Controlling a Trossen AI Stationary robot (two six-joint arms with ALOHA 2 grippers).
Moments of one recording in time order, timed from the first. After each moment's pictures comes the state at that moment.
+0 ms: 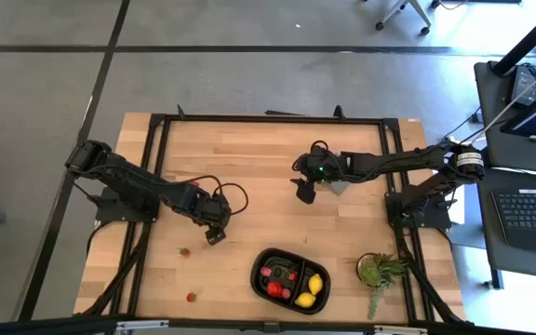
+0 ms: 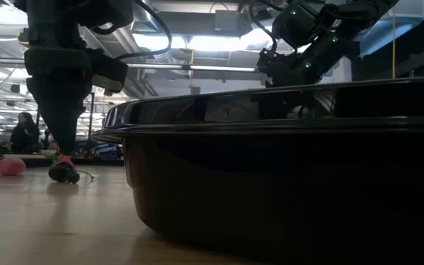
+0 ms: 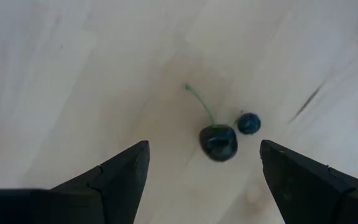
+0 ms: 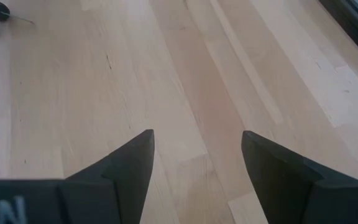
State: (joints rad) left arm -0.25 1.45 0.81 -0.70 -0.08 -0.84; right arm -0.17 1.49 0.81 -0.07 0.13 0.10
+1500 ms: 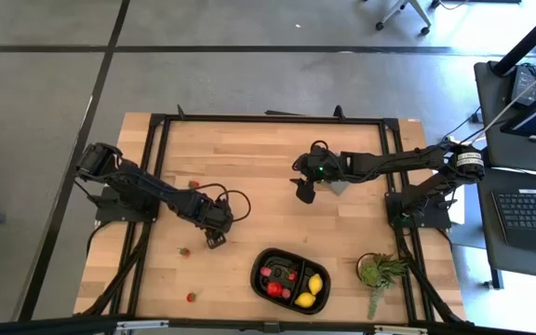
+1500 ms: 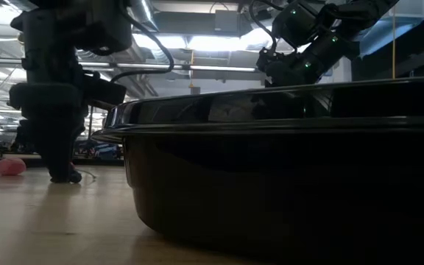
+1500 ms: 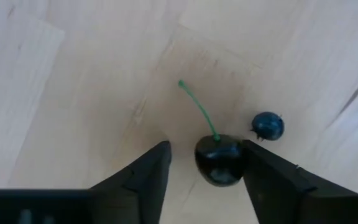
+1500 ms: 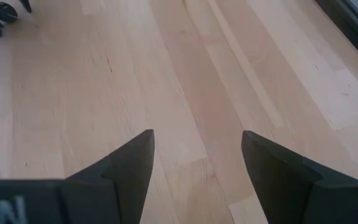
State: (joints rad) left arm -0.26 1.59 0.74 -0.57 -0.09 -0.78; right arm -0.17 1.49 0.81 -0.06 0.13 0.10
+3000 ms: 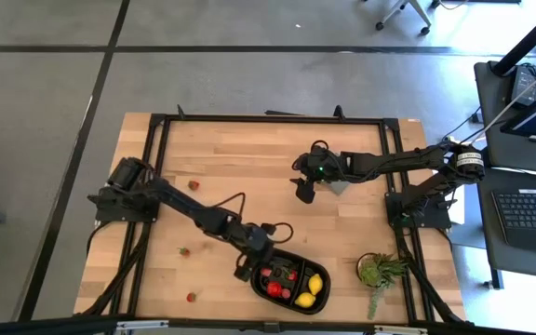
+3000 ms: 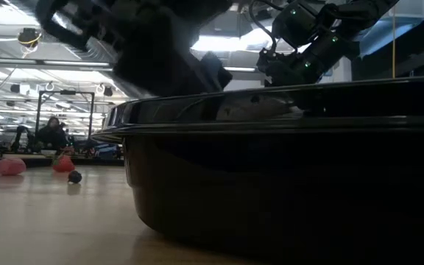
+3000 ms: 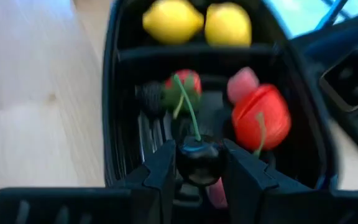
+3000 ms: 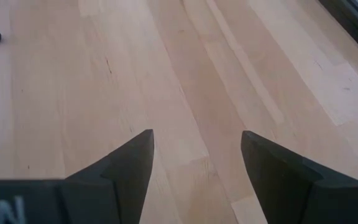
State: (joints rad) left arm -0.34 1.87 1.08 0.07 0.12 0.03; right arm -0.17 1.49 0.81 -0.07 0.13 0.13
